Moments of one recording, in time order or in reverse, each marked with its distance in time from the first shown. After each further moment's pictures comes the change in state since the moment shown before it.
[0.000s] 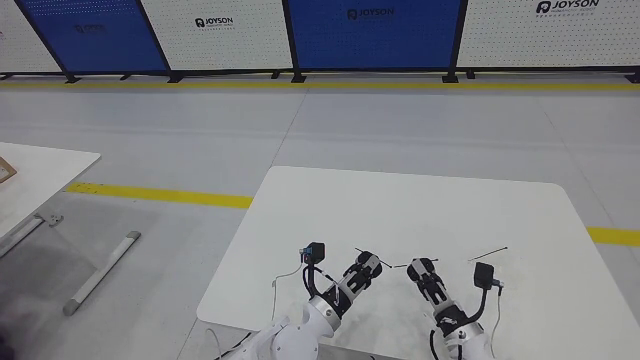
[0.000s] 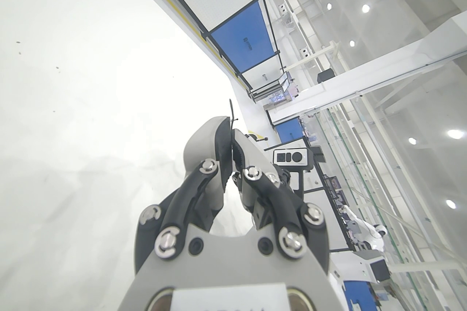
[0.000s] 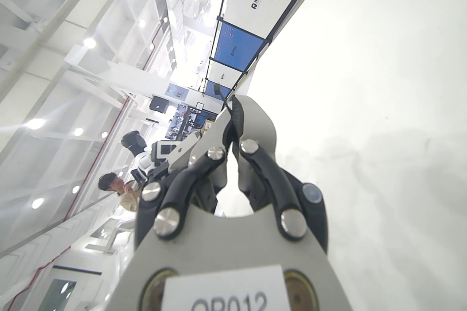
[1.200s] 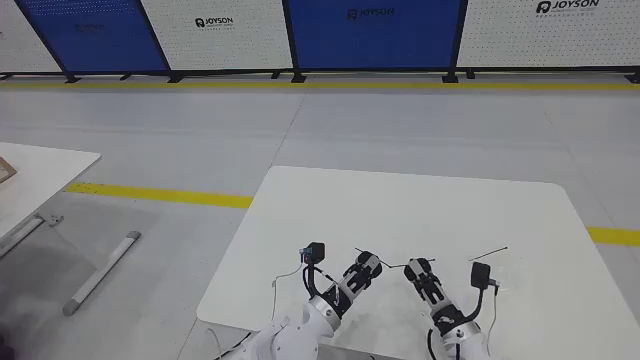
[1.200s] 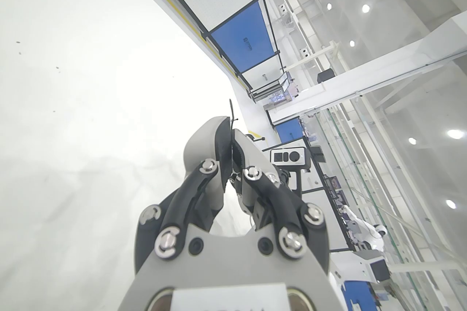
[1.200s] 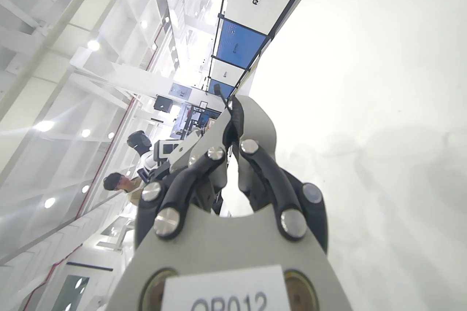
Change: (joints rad) left arm 0.000 0.000 0.000 0.000 0.000 0.000 0.000; right arm -0.005 -0.030 0.017 0.014 0.010 -0.002 0.033
